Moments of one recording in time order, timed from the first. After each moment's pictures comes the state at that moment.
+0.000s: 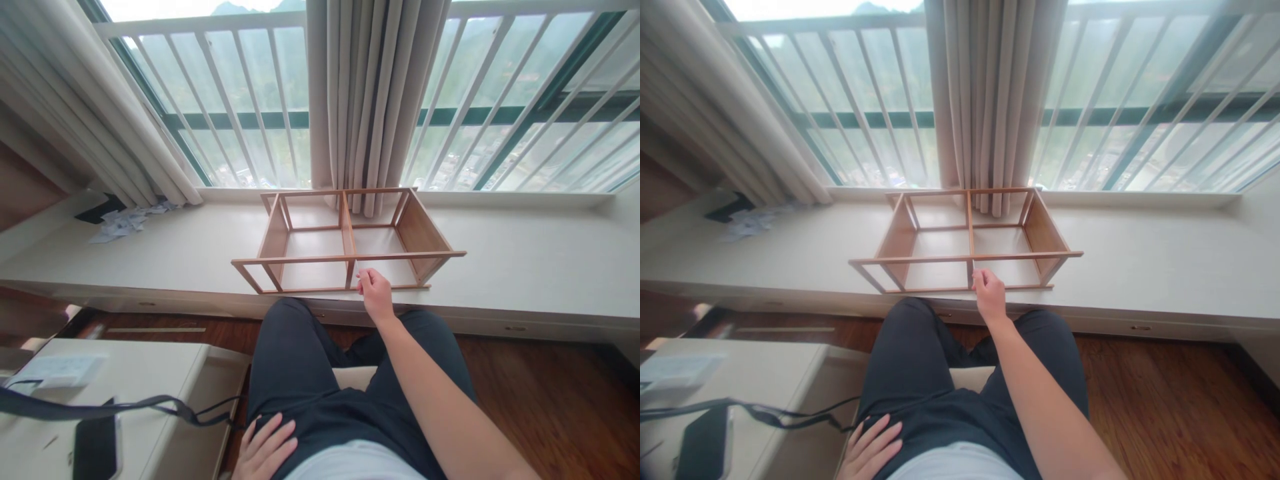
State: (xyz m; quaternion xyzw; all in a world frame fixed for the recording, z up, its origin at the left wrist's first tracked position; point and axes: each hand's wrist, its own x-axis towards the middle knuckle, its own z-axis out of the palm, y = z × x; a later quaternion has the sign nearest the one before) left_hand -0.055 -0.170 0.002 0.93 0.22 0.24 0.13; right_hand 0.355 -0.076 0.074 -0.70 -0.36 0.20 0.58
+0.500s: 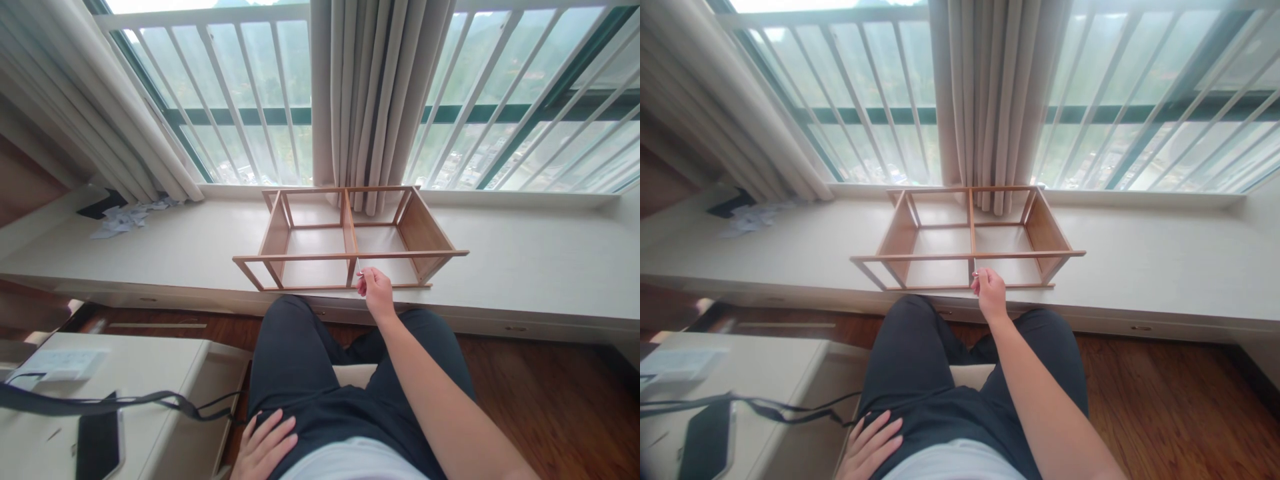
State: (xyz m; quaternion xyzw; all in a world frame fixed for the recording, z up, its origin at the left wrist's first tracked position) left_hand -0.056 -0.167 0.007 0.94 0.20 0.24 0.15; right_hand 0.351 -0.072 0.072 -0.64 -0.28 0.28 0.66
